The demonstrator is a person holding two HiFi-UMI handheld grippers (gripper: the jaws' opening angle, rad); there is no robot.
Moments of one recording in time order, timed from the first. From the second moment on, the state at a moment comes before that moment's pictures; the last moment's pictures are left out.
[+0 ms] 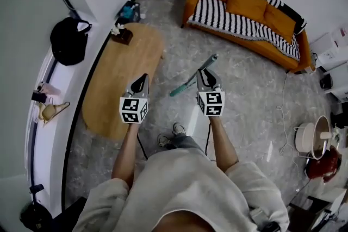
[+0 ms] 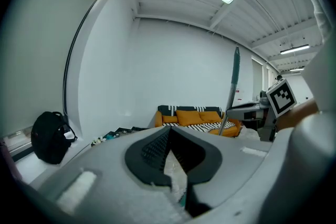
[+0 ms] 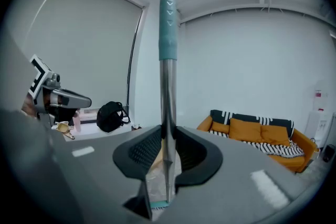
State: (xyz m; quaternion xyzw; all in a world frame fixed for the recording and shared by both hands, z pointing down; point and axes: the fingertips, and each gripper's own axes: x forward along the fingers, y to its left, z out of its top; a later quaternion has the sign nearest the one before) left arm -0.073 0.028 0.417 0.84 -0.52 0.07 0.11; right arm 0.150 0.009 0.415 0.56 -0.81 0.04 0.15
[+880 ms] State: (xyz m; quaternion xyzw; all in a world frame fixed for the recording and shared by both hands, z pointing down) left arm -0.064 -0.002 0.419 0.86 -0.50 0.08 0.10; right arm 0.183 -0.026 0.387 0.59 -0.80 0.03 0.12
